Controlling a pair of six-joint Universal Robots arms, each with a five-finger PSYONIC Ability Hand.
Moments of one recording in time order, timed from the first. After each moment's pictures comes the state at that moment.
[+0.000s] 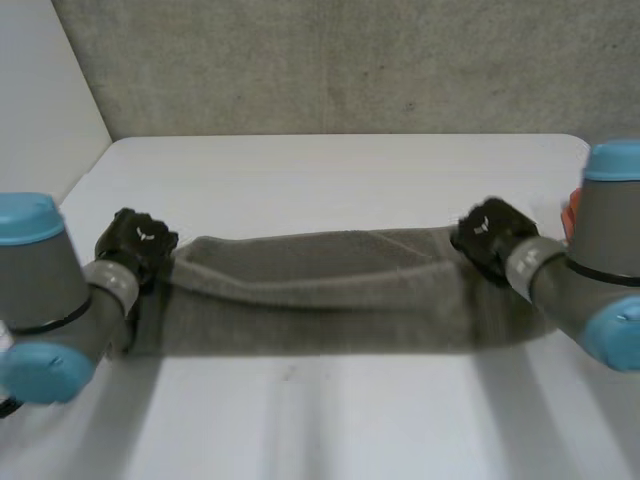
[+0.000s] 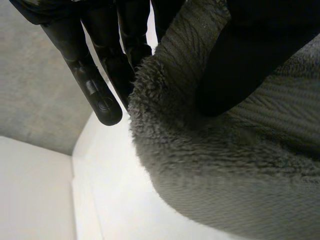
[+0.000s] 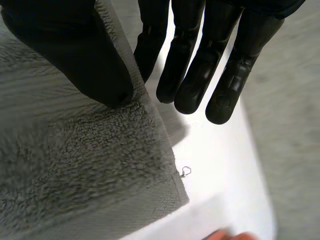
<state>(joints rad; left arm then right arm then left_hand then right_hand) 4.46 -2.04 -1.62 3.38 -1.59 3.94 1.90 -1.03 1.34 0.08 1.45 2.15 1.16 1.20 1.19 1.20 0.97 0.99 1.18 1.18 1.19 1.00</state>
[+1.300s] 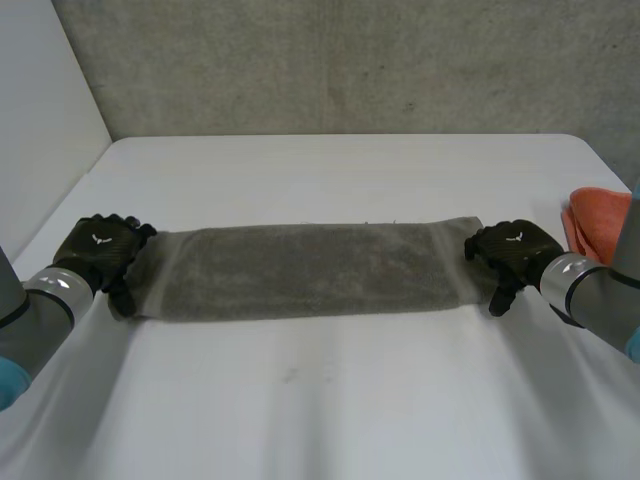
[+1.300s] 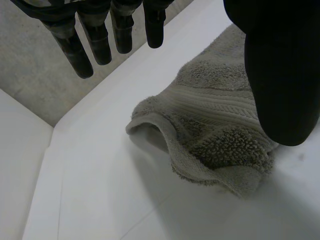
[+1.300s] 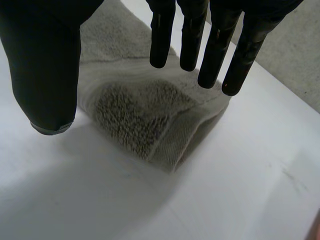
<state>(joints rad) 4.66 -1.94 -1.77 3.38 -1.38 3.67 1.70 -0.97 1.44 0.02 1.22 2.58 0.19 0.20 0.21 0.20 0.05 0.40 0.46 0.47 0.47 0.27</state>
